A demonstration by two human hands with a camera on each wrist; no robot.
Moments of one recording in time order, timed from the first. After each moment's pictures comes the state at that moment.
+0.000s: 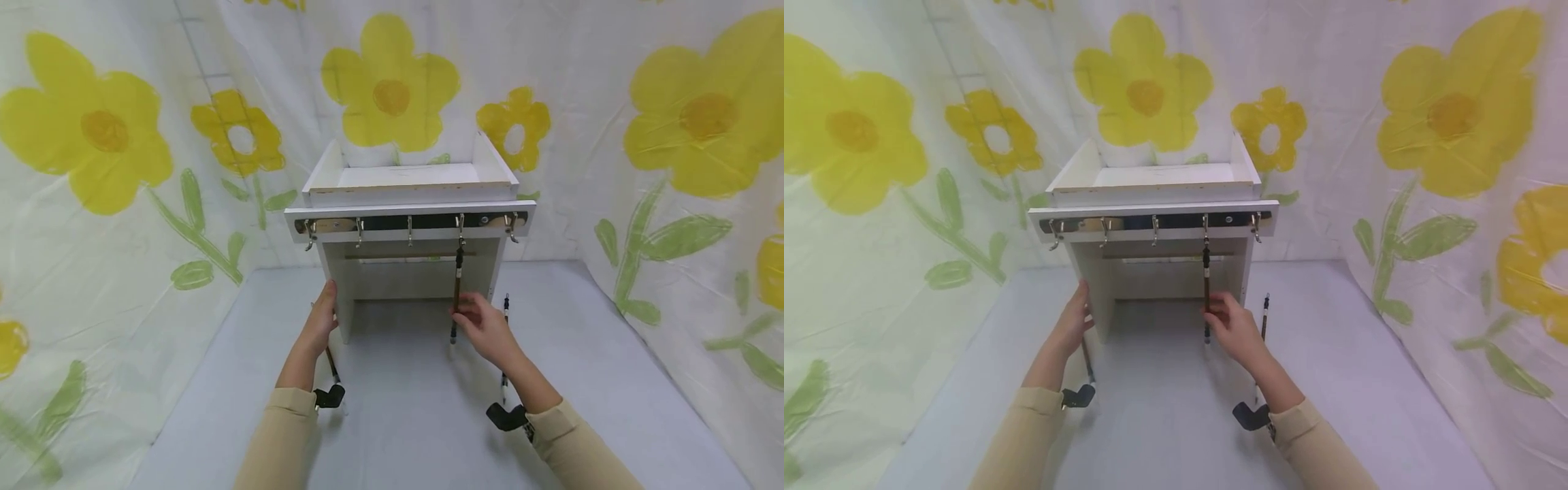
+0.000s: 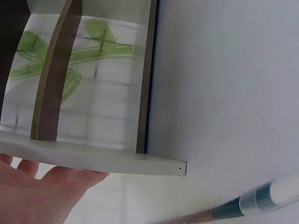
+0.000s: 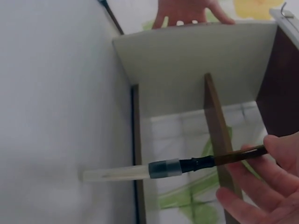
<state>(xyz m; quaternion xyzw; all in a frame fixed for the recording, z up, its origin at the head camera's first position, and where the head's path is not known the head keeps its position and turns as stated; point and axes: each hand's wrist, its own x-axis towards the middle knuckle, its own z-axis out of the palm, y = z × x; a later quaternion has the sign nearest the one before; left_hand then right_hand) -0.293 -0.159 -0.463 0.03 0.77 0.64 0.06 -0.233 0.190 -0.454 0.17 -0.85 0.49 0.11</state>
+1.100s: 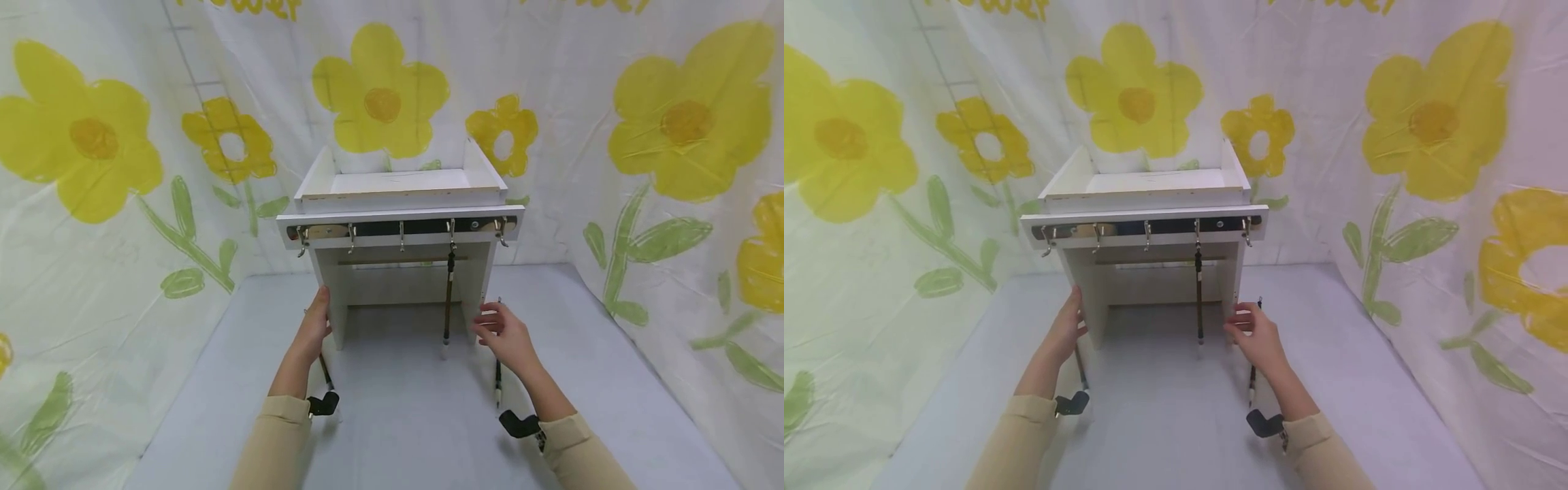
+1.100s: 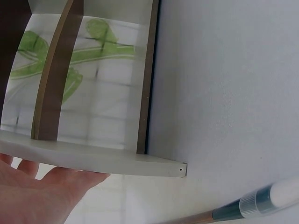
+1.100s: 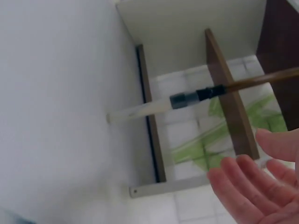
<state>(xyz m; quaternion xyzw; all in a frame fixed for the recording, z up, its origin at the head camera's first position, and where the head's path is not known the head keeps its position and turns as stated) -0.293 -0.158 -0.462 0.04 0.77 0.64 0.06 -0.228 0.233 -0.477 0.06 -0.85 0.51 0.10</state>
